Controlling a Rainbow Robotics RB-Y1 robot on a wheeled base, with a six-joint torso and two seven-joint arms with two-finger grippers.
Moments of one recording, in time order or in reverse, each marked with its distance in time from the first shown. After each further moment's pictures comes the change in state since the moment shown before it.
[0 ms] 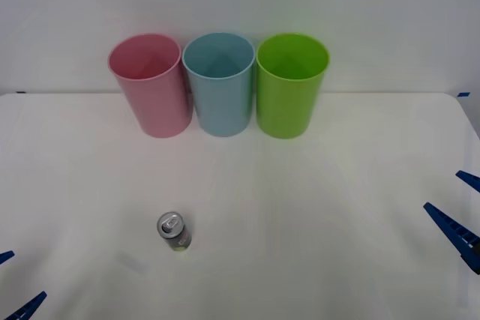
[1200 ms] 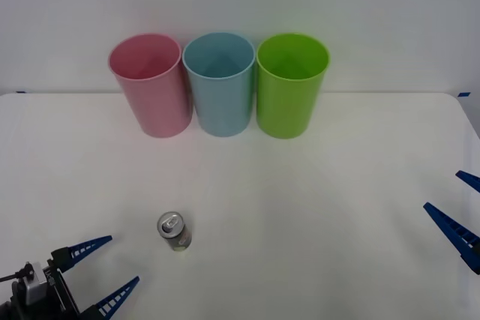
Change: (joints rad) right arm 0.000 0.000 0.000 0.000 0.000 0.000 0.000; left arm -0.263 -0.121 -0.263 0.180 -0.123 0.050 -0.162
